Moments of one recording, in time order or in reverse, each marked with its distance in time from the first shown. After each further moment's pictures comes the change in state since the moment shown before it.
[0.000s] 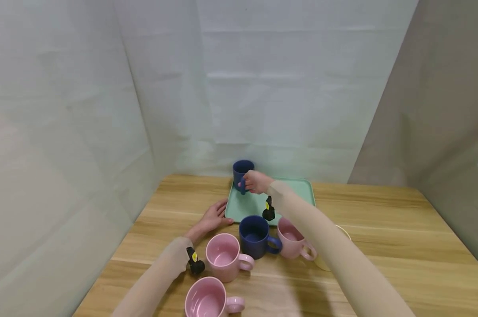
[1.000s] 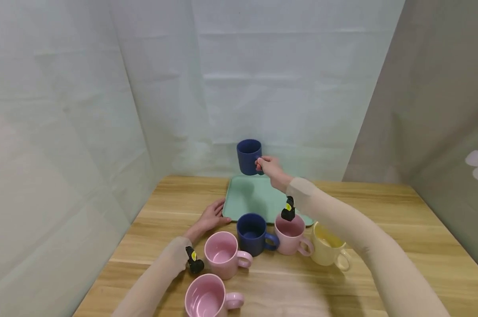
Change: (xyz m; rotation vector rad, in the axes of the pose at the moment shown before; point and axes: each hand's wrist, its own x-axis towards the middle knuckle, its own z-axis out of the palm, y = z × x) left_hand 0.017 0.000 0.002 0.022 0.012 0.018; right_hand -0.063 -0.021 -0.035 -0.052 0.352 -0.405
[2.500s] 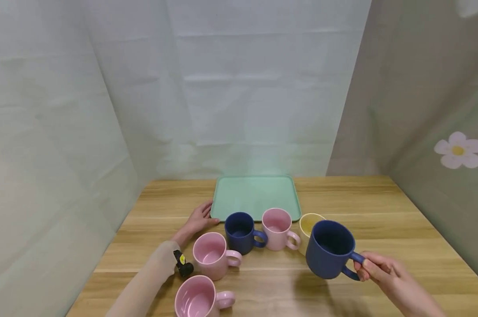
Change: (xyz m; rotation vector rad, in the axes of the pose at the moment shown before) left_hand 0.006 -0.002 -0.016 0.032 -0.040 -0.022; right_hand -0.276 0.125 -0.197 0.068 -0.400 -0.141
